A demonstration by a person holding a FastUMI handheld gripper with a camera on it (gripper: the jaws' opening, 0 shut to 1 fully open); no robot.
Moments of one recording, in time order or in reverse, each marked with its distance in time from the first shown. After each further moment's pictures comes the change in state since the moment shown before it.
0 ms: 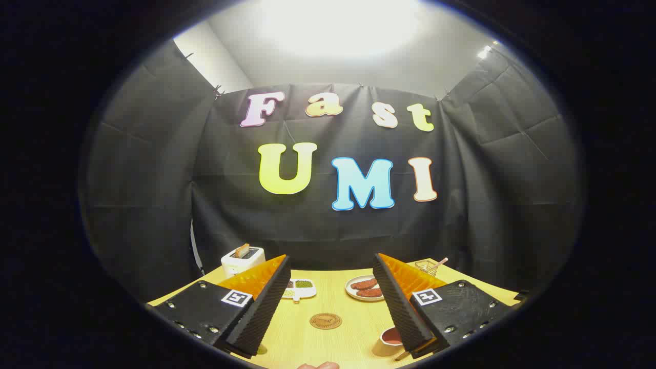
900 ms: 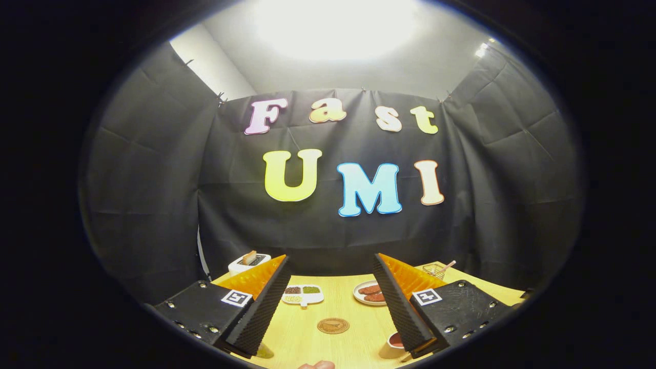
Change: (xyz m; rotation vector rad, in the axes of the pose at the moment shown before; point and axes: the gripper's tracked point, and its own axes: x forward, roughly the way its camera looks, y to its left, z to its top) arm 0.008 0.007 0.011 0.031 -0.043 0.039
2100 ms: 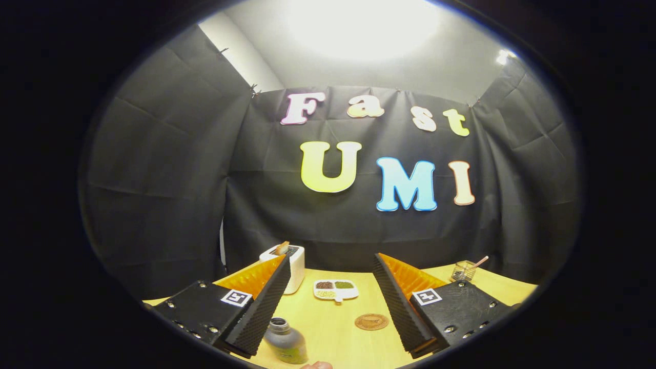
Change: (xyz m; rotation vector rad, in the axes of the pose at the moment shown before) arm 0.008 0.118 -0.072 -0.069 -0.003 0.131
